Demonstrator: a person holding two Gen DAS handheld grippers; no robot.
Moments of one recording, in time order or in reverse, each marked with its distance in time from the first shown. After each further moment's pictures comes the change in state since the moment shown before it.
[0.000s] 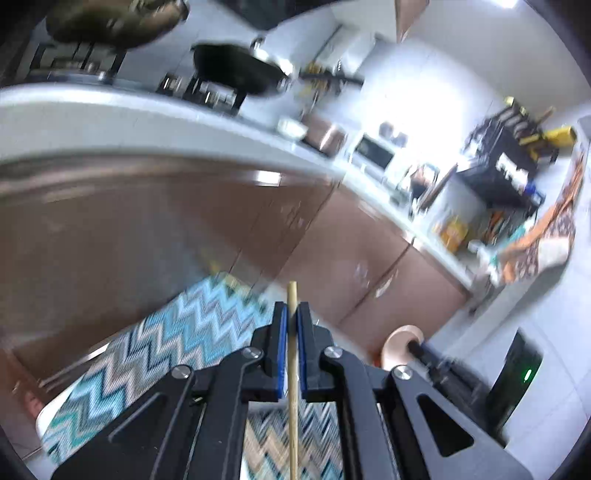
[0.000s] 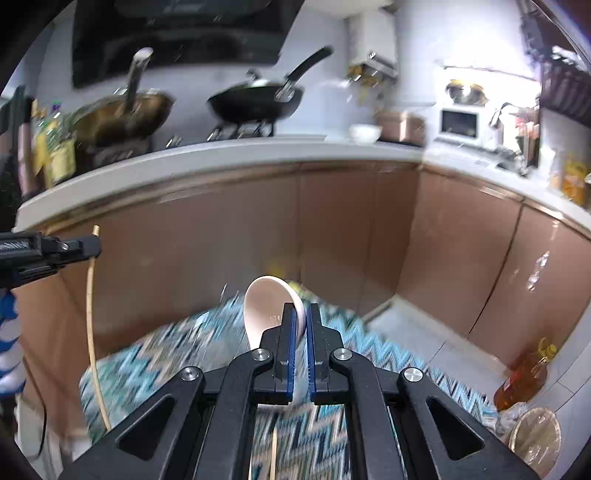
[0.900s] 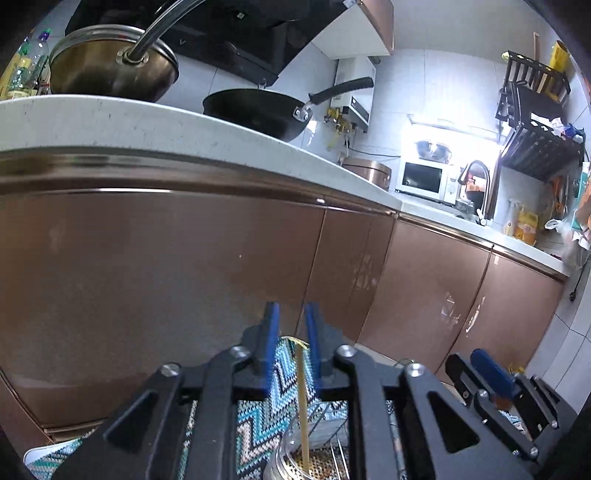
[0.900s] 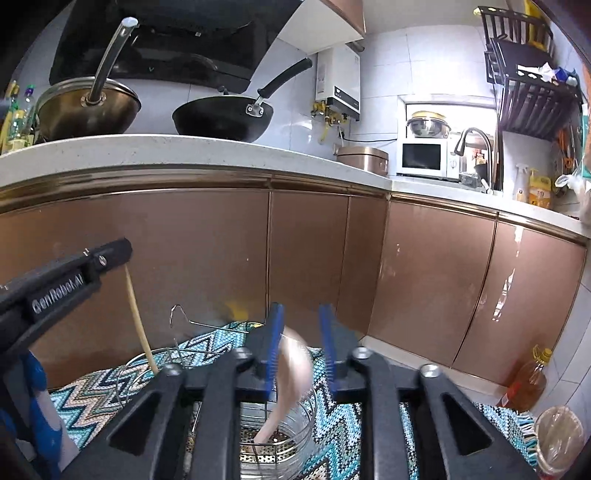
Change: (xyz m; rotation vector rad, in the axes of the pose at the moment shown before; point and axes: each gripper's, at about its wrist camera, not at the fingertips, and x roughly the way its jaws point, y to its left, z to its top) left arm 0.107 -0.008 -0.076 0.233 -0.270 0.319; right arm 0.087 0.025 -0.055 0.014 -0.202 -0.172
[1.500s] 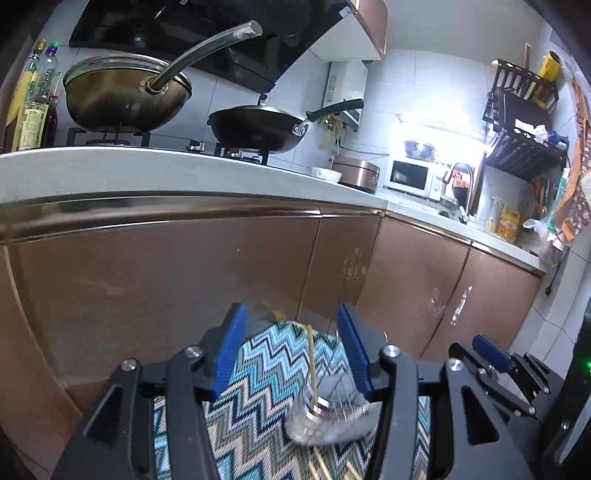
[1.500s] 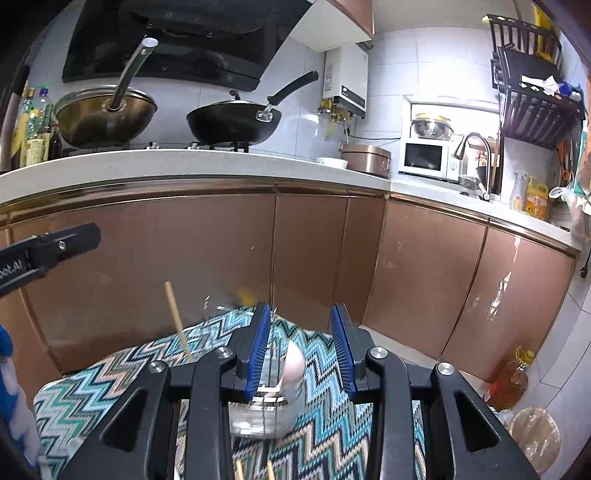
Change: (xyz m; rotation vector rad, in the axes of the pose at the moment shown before) left arm -0.111 0.032 0.031 0.015 0.058 -0.046; right arm -0.075 0.000 0.023 -0.046 0.062 0.013
